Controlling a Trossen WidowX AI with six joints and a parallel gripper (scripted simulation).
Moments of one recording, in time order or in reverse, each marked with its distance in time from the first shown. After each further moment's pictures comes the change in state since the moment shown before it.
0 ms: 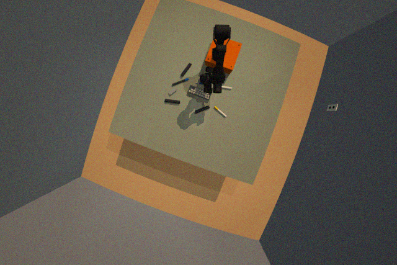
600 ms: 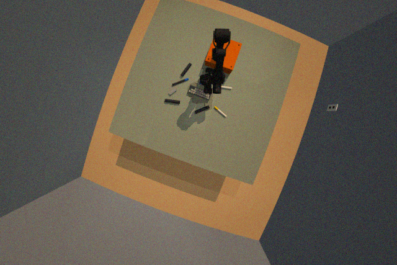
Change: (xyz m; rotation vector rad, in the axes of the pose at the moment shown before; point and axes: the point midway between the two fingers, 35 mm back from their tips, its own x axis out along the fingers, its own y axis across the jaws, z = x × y) arm 0.014 0.000 -0.008 0.003 0.000 -0.001
